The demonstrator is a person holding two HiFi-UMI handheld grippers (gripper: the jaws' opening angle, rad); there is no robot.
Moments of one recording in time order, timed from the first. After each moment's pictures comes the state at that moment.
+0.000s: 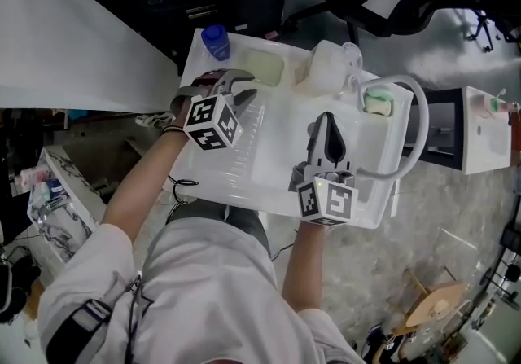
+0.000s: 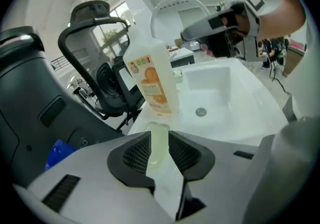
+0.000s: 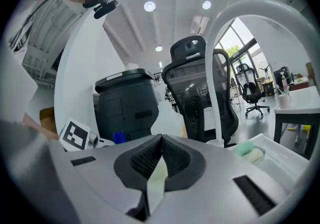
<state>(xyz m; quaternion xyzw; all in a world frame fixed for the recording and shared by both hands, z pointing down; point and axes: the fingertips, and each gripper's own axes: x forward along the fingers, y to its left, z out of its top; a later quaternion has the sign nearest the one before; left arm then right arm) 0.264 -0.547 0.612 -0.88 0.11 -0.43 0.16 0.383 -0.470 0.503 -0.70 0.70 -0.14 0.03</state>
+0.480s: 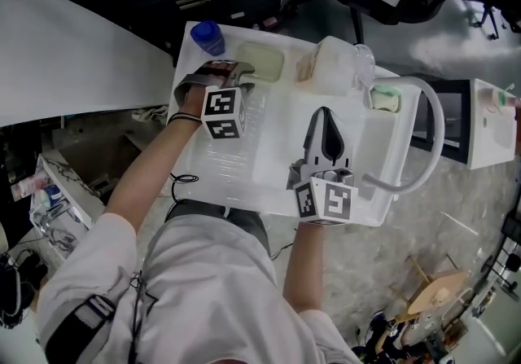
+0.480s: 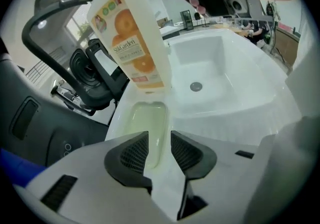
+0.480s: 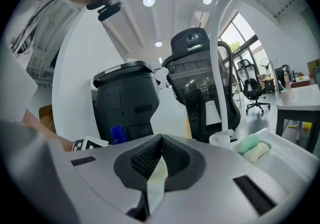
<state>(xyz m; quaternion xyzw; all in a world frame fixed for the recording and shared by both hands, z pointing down) 0.269 -0.575 0.695 -0.82 0.04 -0.53 0.21 0.376 -0.495 0.530 -0.70 0.70 -0.16 0.01</state>
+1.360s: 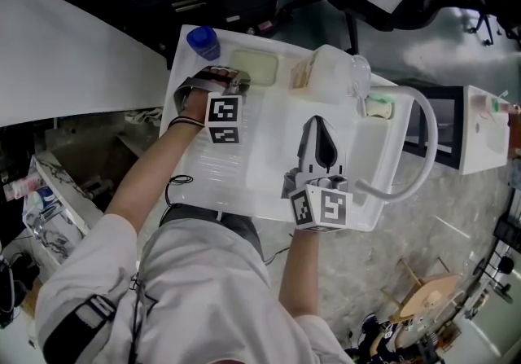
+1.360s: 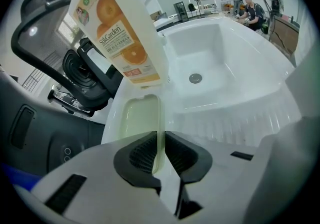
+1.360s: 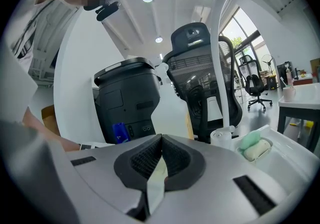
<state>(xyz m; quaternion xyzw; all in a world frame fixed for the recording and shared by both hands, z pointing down) 0.273 -0.579 0.713 -0.80 0.03 -0.55 0.24 0.376 -0.495 0.538 -0.68 0.71 -0.18 0.00</state>
